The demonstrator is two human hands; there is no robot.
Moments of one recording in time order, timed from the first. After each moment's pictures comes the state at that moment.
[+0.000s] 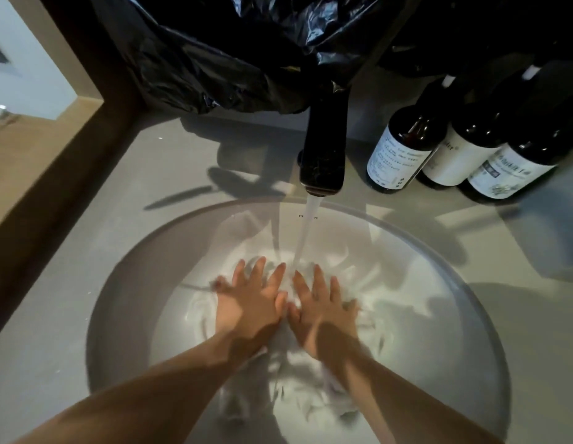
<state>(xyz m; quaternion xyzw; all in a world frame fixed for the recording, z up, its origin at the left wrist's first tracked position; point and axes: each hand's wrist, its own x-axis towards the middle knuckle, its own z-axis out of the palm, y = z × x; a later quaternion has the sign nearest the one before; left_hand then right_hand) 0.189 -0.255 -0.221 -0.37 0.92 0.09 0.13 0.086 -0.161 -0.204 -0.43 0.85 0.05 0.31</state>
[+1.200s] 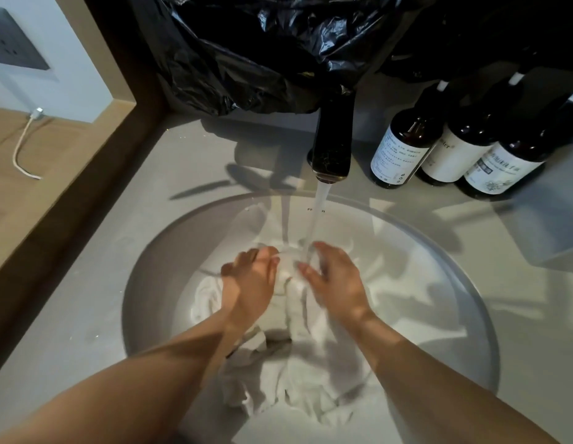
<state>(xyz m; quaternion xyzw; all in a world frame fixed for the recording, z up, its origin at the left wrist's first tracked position) 0.196 -0.263 -0.201 -0.41 0.89 0.13 -0.14 0.070 -0.170 -0.185 -0.40 0.83 -0.31 0.23</state>
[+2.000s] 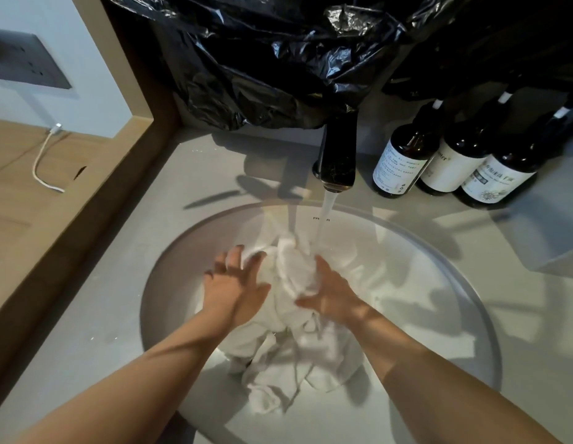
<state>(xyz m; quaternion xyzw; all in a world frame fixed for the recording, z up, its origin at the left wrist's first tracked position) 0.228 -0.281 -0.161 -0.43 0.88 0.17 0.12 0.075 -0.182 -0.176 -0.36 0.82 -0.19 0.39</state>
